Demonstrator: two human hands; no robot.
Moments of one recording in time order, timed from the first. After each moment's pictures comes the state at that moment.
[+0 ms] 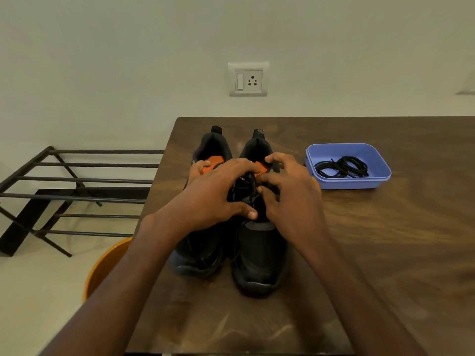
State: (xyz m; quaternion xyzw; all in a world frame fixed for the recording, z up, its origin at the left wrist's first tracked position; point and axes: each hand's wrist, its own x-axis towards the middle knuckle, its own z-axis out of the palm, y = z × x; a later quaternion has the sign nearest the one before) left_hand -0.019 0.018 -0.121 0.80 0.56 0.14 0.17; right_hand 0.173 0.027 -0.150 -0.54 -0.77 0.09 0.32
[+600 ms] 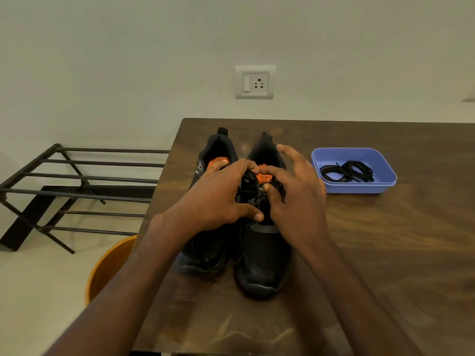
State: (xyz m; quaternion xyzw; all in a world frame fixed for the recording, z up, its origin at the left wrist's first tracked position) left_hand -0.017 0.023 -0.126 0.78 0.57 0.16 0.20; right_hand 0.167 0.027 -0.151 -0.55 -0.75 0.09 0.36
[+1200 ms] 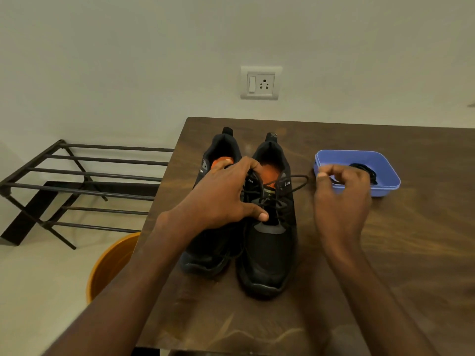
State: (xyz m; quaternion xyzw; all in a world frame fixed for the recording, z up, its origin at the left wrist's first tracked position) left_hand -0.022 0.029 -0.134 0.75 0.59 0.16 0.24; right_hand 0.195 0.026 -0.140 -0.64 -0.52 0.17 0.53
